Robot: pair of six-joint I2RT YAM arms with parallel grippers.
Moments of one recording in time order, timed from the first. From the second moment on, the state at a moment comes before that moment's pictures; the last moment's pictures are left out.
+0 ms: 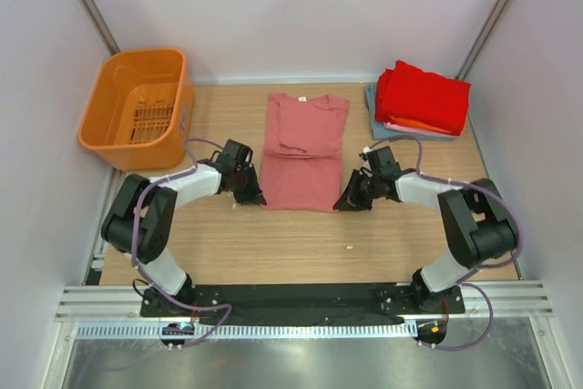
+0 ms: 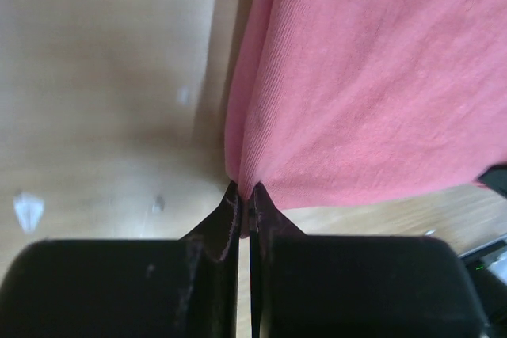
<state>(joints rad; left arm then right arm) -0.43 1.68 0.90 -0.30 0.23 -0.71 0.32 1.61 0.73 -0.16 -0.48 0.69</state>
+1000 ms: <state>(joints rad) -0.48 0.90 1.00 -0.91 -0.19 -0.46 0.67 1.66 1.13 -0.55 -0.12 0.67</state>
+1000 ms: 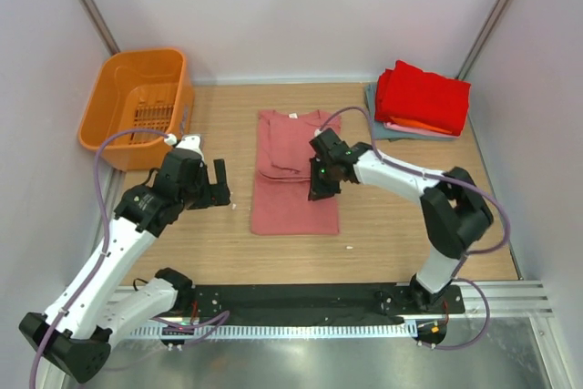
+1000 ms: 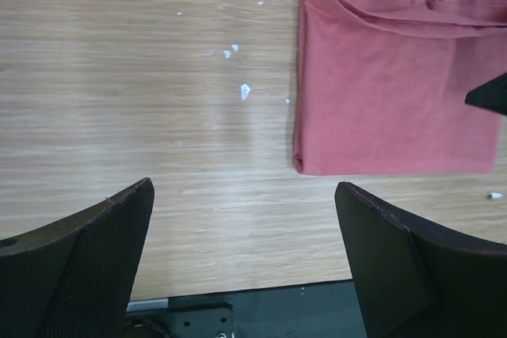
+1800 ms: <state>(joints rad) -0.48 0.87 0.97 -0.91 -0.25 -0.44 0.57 2.15 1.94 -0.80 0.18 0.46</state>
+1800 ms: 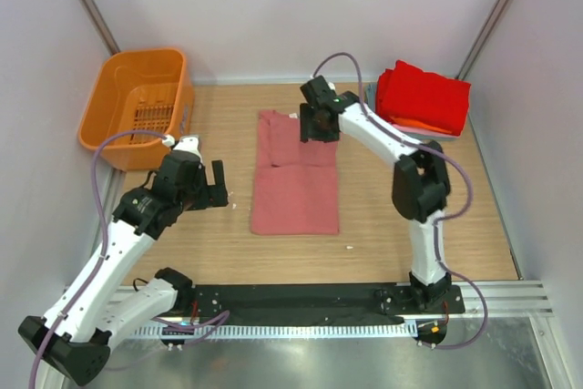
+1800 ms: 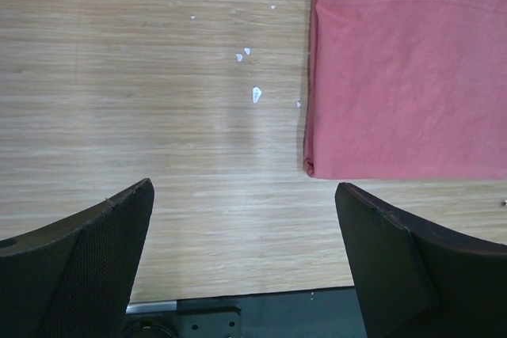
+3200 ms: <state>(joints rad) -0.48 1.17 0.46 -0.22 0.17 -0.82 0.54 1.29 0.49 -0.16 -0.27 0.78</state>
